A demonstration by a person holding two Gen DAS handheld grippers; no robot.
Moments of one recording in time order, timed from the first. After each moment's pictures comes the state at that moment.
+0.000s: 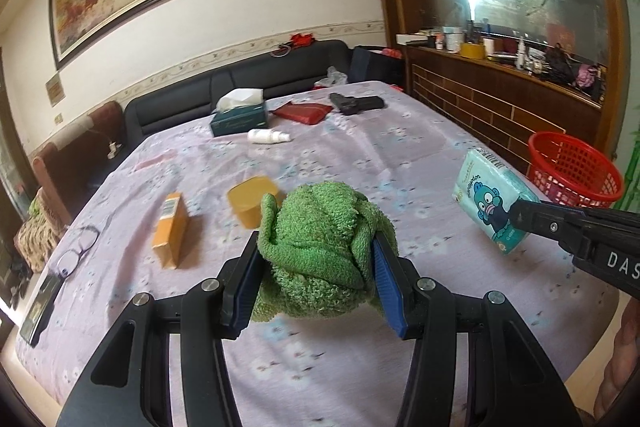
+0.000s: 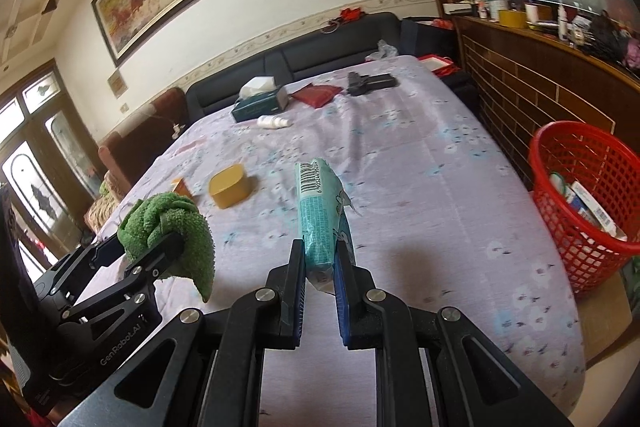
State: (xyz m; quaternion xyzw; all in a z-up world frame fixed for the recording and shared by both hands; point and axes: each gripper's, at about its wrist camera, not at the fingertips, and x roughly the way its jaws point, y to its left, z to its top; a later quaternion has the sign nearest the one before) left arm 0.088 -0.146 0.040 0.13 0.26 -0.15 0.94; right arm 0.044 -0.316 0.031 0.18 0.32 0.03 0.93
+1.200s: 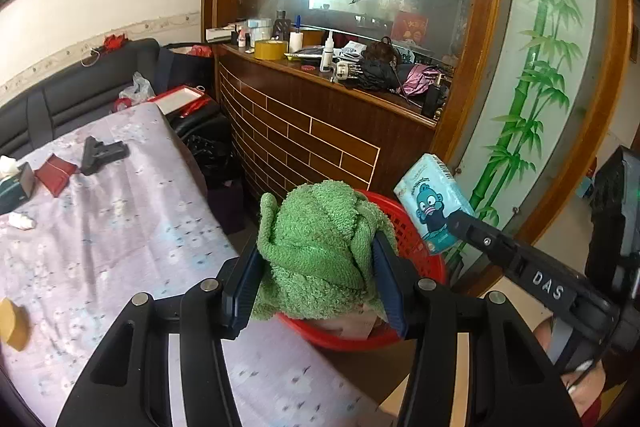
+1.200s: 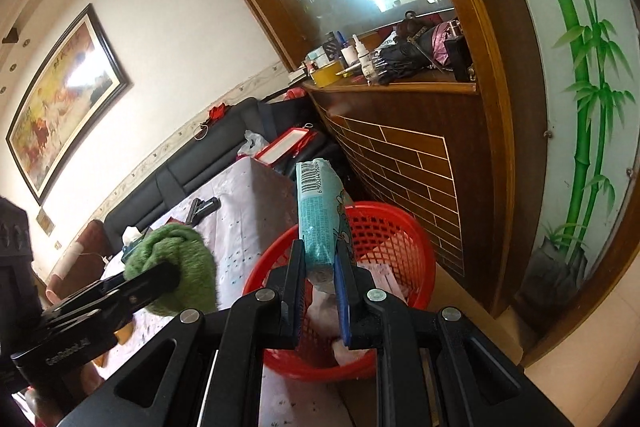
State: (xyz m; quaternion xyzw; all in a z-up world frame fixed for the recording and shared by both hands) left arm 0.104 -0.434 0.076 0.10 0.32 -0.44 0.84; right arm -0.043 -0.585 0.053 0.30 0.21 -0.17 0.92
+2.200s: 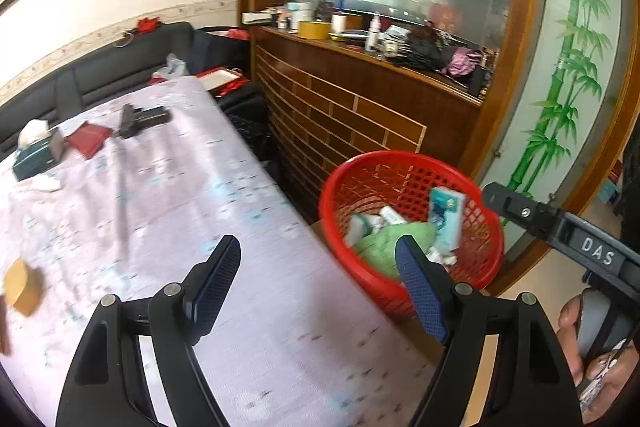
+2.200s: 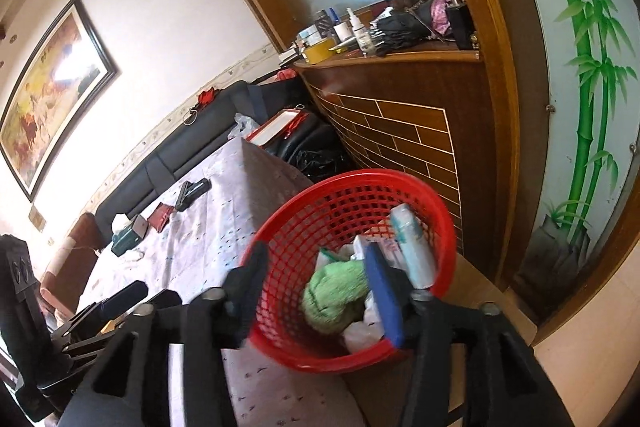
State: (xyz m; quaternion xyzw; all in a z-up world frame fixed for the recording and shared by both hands) left arm 0.116 -0.369 0.042 0.10 0.33 -0.38 0.86; right arm -0.026 -0.561 0.033 0.30 0.24 -0.18 0.91
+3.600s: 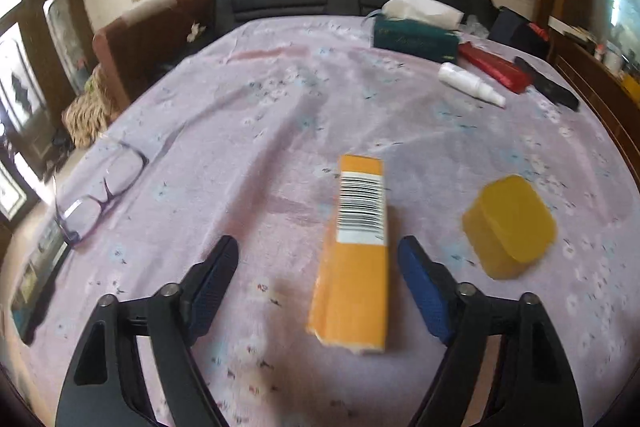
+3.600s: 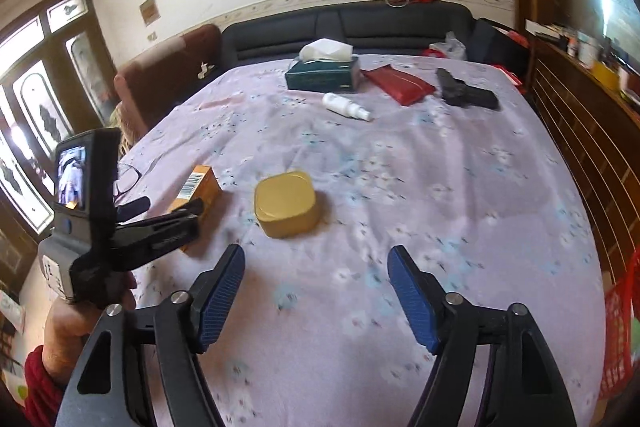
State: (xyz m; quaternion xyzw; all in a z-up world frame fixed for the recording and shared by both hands) left arm 0.296 0.019 -0.018 0.01 0.41 0.04 0.91; right arm 0.193 -0.206 0.042 0.06 0.38 0.10 0.92
